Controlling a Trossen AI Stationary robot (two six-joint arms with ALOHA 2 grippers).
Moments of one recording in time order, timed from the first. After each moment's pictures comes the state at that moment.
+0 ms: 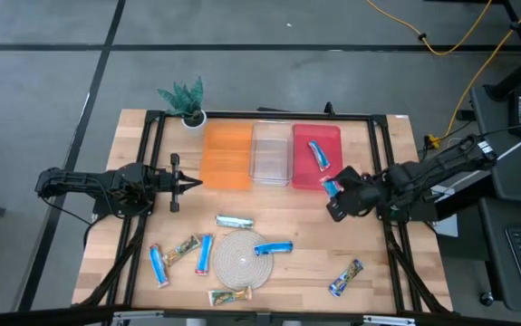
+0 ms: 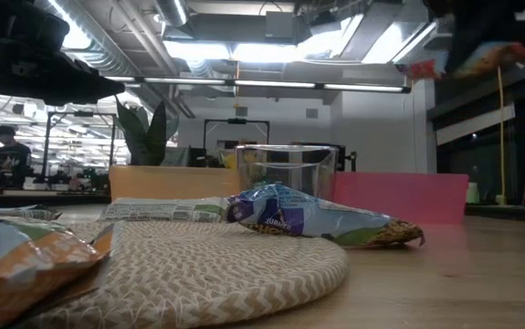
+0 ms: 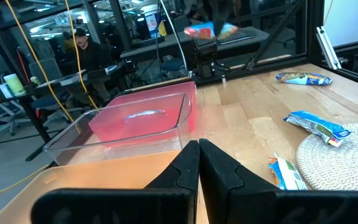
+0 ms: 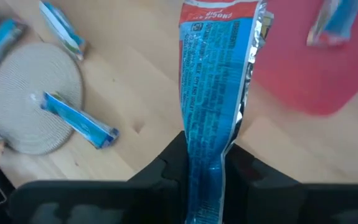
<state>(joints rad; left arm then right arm) 0.00 0.09 0.01 0.03 -0.11 0.22 0.37 1.15 1.07 -1.08 0.34 1.20</state>
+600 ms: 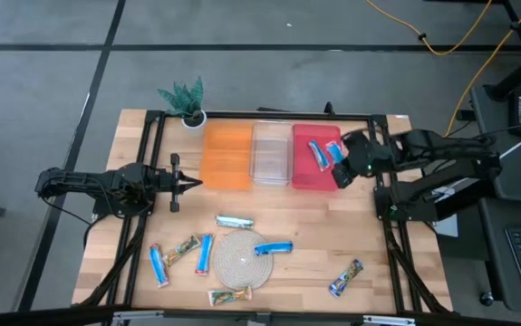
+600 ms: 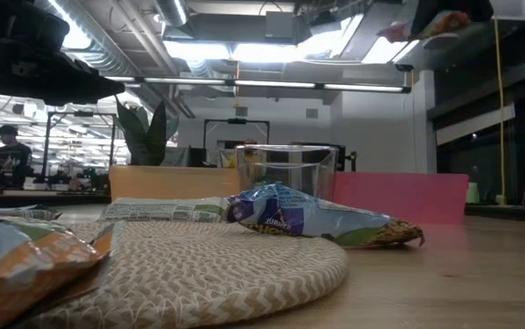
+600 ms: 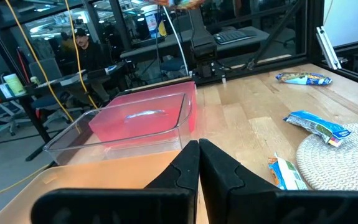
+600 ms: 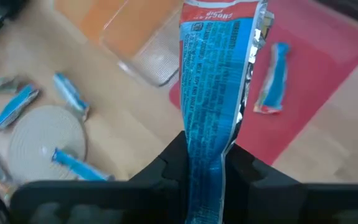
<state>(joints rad) 0.00 0.09 0.01 0.03 -0.11 0.22 0.09 1.14 1.37 -1.28 0.34 0.95</state>
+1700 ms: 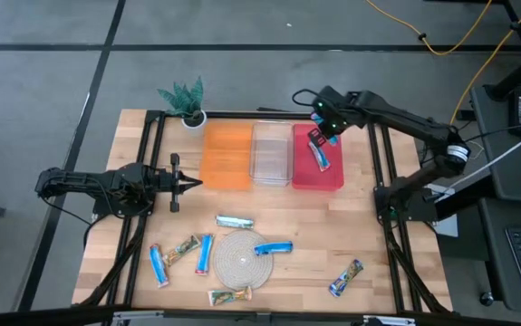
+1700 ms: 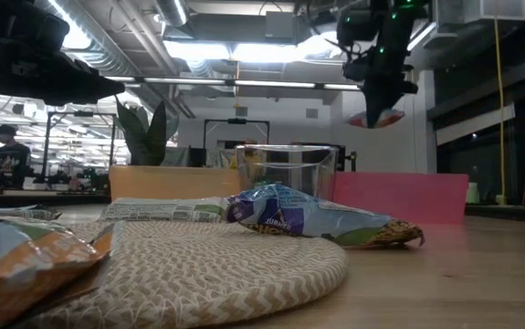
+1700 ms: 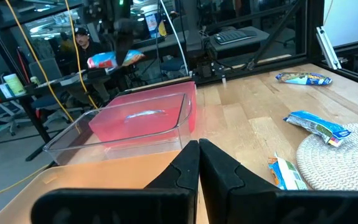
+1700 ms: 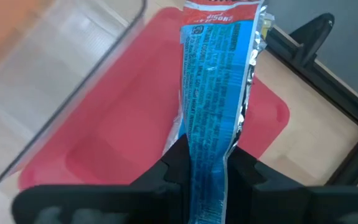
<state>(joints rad) 0.00 0.09 0.01 0.03 -0.11 0.22 -0.57 1.52 1.37 -1.09 0.16 0.30</state>
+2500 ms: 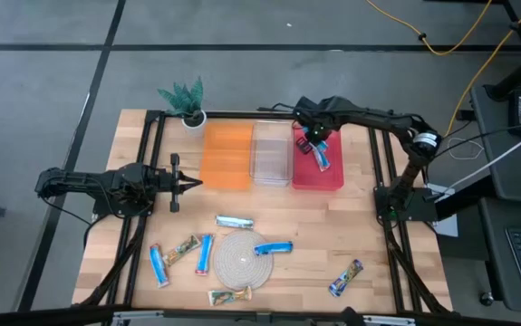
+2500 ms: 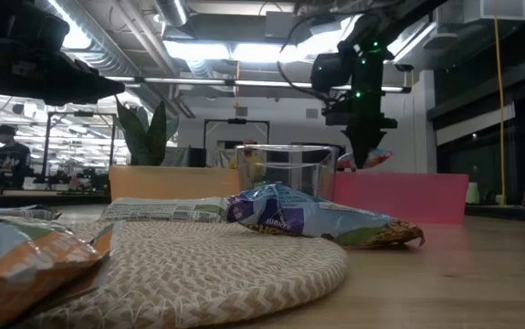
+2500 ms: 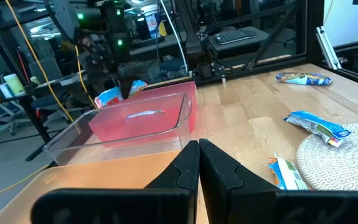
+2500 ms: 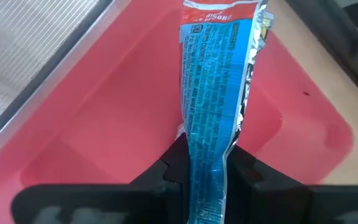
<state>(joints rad) 0.00 0.09 0.01 0.03 -0.11 0.22 -0.56 1.77 1.37 -1.01 0.16 0.26</state>
